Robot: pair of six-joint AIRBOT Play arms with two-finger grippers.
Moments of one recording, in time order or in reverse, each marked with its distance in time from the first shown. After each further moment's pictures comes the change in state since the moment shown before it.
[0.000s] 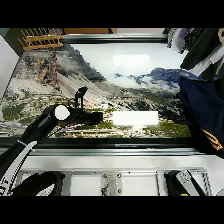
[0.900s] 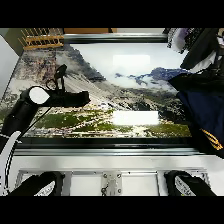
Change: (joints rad) left arm 0.213 0.008 0.203 0.008 -0.076 0.042; right arm 0.915 -0.015 0.122 0.524 -0.153 -0.554
